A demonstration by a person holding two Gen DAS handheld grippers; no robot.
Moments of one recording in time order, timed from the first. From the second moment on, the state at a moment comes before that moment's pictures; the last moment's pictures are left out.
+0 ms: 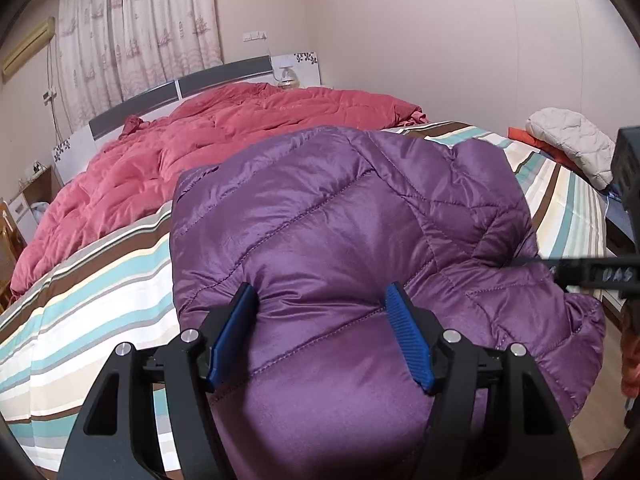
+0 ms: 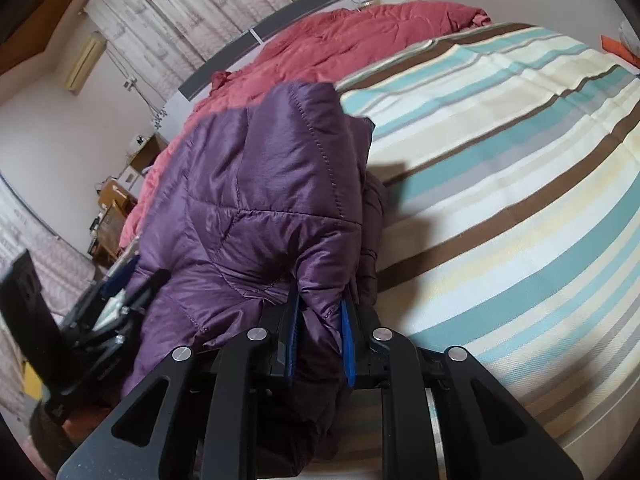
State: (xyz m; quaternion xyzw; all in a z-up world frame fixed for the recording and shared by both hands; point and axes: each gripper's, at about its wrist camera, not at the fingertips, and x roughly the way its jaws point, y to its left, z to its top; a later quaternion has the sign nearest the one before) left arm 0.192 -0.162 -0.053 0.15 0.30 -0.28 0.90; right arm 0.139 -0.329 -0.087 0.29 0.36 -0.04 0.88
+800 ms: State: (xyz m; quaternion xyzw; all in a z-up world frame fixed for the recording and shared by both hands) left arm 0.207 -0.167 -0.058 0.12 0.33 -0.25 0.90; right arm 0.237 -0.305 -0.077 0.14 0.37 -0.08 0.92
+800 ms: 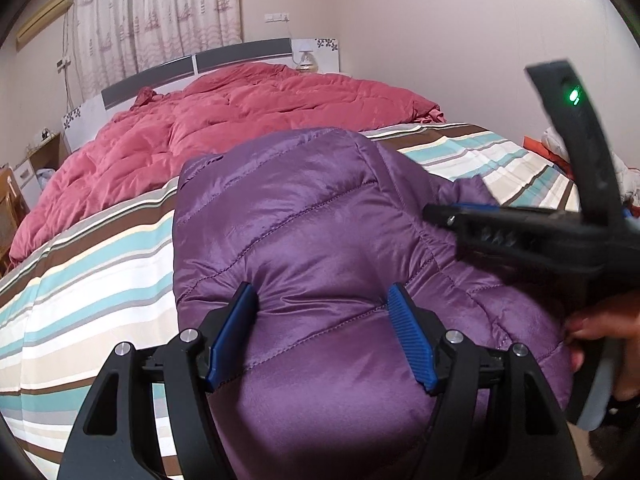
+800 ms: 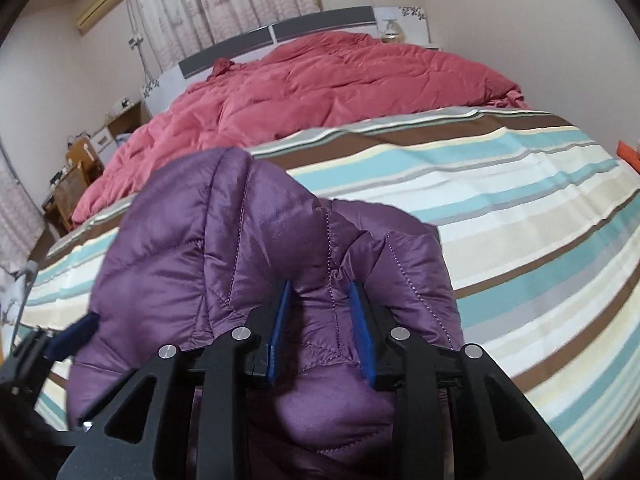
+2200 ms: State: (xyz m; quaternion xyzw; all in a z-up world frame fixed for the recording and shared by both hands) left arm 0.313 -0.169 -0.071 0.08 0.42 -0.17 0.89; right arm 0.241 -0.313 -0.094 0.17 0.34 -0.07 0.92
